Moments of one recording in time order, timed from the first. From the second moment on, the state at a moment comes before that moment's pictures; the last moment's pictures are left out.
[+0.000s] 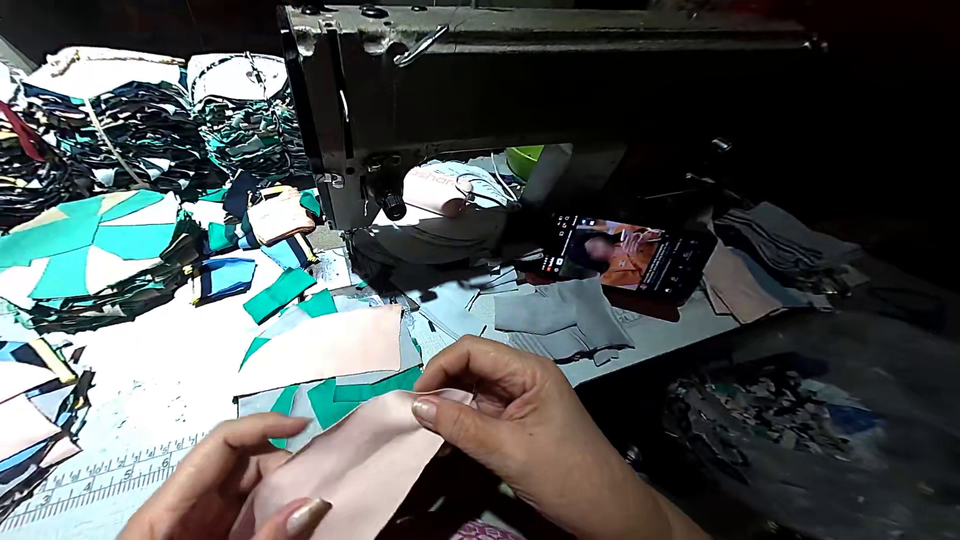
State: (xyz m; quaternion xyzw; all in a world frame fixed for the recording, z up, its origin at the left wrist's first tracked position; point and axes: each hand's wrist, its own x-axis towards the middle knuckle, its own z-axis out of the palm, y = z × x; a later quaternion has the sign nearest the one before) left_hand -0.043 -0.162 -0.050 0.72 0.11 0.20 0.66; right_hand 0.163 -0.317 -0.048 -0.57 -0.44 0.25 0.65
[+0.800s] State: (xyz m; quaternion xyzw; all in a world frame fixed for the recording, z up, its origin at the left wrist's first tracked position) left_hand -0.020 -0.125 -0.065 0.84 0.27 0.35 0.32; right_hand 0.178 -0.291 -0.079 -0.72 -0.50 0.05 0.48
